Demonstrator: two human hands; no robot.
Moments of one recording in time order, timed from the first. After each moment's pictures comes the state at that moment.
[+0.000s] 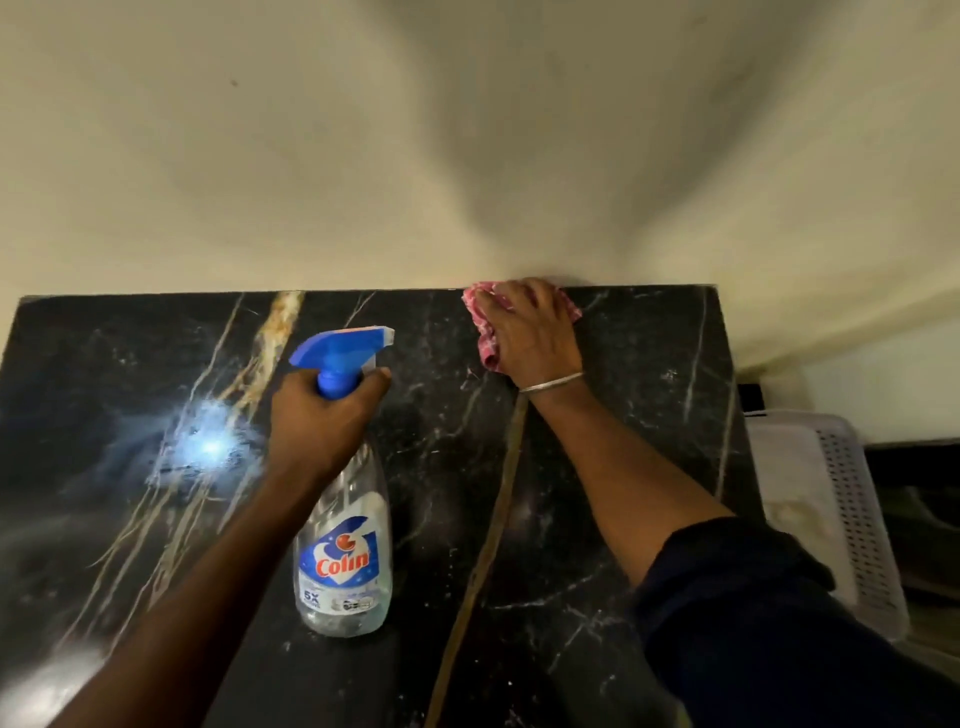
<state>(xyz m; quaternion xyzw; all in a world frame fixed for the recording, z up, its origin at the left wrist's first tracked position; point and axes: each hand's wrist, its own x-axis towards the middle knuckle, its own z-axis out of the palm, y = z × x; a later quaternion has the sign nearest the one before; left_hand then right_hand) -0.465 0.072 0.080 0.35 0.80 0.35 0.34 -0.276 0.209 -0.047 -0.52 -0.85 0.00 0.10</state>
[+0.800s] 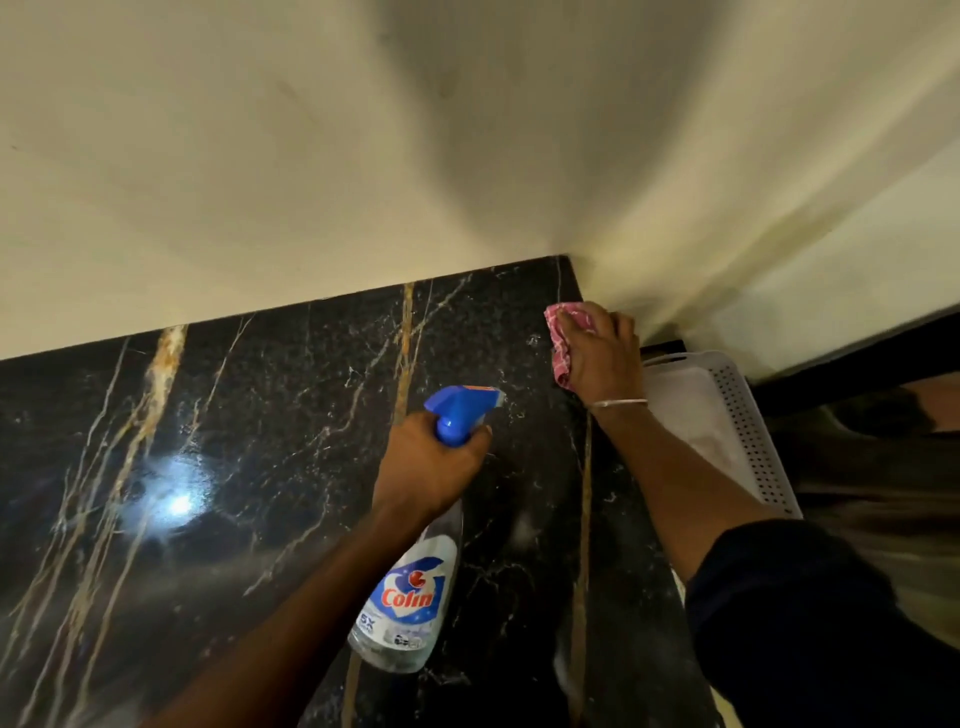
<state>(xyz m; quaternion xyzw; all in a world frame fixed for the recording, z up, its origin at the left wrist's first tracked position) -0.272 0.042 0.069 0.50 0.70 0.23 0.45 -0.041 0.148 -0.037 -0.68 -0.73 0.07 0.03</state>
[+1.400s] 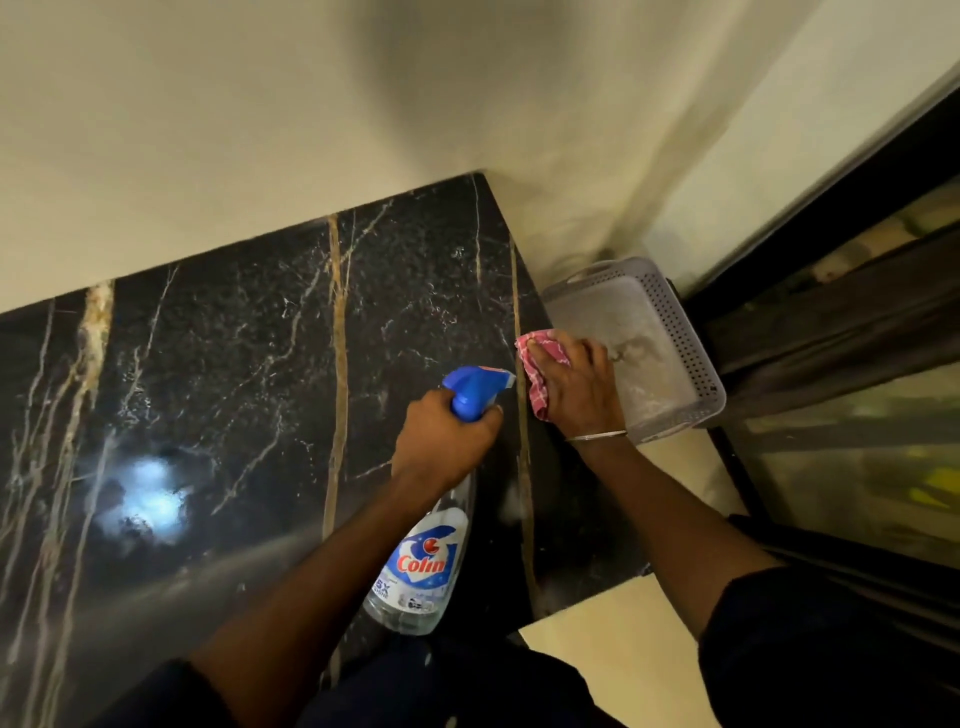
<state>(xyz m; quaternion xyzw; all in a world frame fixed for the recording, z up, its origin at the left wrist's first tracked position) -0.214 -0.053 0.054 0.54 0.67 0.16 0.49 -0.012 -0.042 -0.033 -0.70 -0.70 0.07 0.11</state>
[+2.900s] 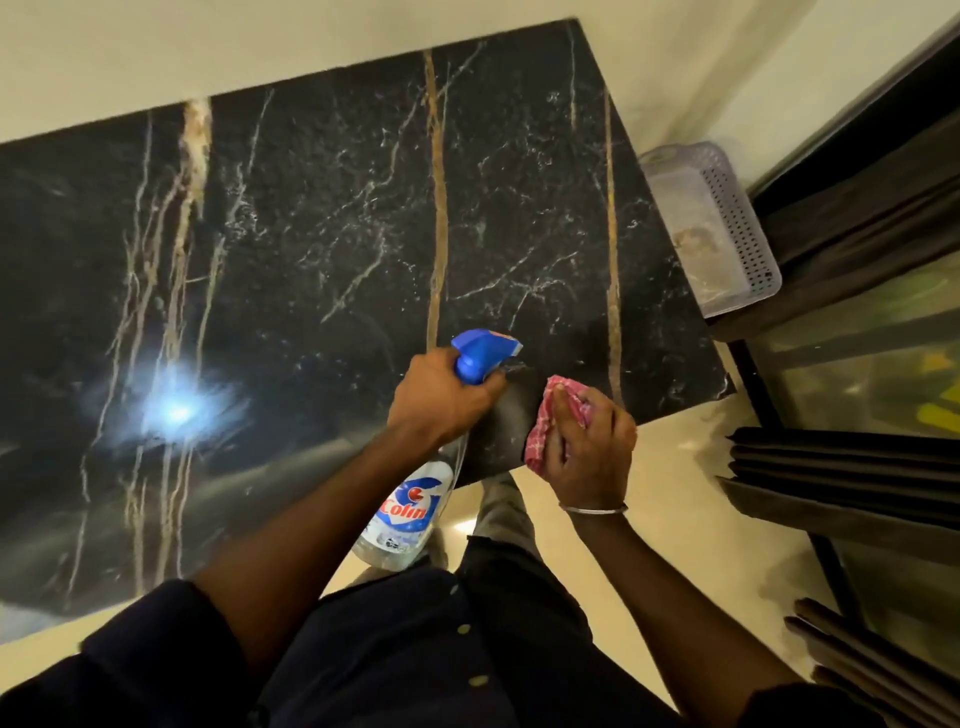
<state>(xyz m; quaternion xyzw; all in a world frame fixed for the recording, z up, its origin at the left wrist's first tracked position) -0.365 -0.203 0.037 0.58 0.67 0.12 0.45 -0.182 -0.310 -0.049 -0.76 -0.63 0.06 0.13</state>
